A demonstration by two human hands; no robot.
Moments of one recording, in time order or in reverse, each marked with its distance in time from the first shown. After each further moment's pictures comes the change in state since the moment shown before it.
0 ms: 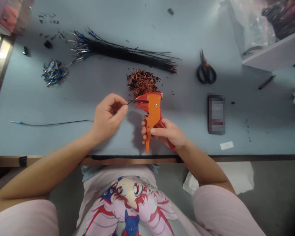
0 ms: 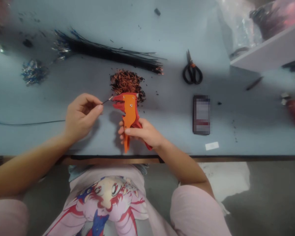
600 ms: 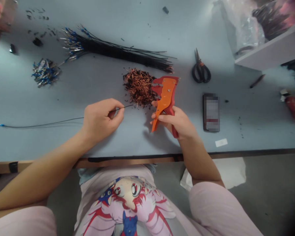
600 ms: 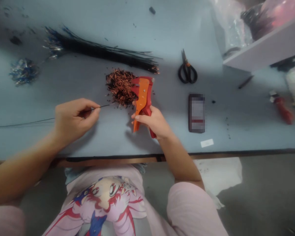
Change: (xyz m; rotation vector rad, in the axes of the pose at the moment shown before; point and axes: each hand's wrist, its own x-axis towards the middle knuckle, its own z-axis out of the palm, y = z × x) left_hand 0.004 0.003 -0.013 0.467 -0.065 0.287; right_hand 0.001 -0.024 -0.022 -0.258 0.400 -0.262
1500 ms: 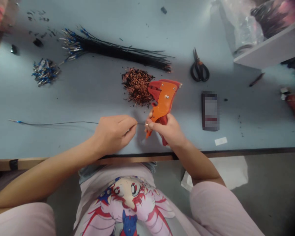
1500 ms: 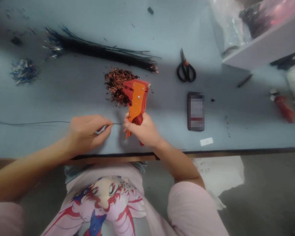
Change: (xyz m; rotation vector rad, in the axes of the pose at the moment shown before) left_hand -0.020 0.032 0.008 0.076 -0.132 0.324; right_hand -0.021 0.013 0.029 -0.021 -0.047 -0.056
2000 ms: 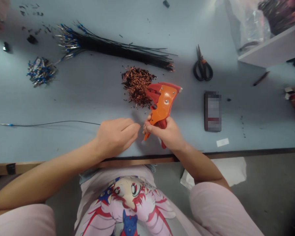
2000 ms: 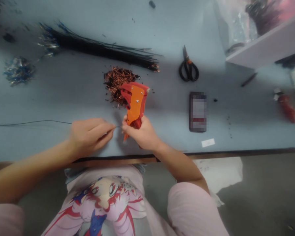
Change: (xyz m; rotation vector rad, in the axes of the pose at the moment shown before) left_hand -0.002 -0.004 0.005 0.108 -0.009 0.105; right_hand 0.002 0.001 0.004 0.000 -0.051 0.039
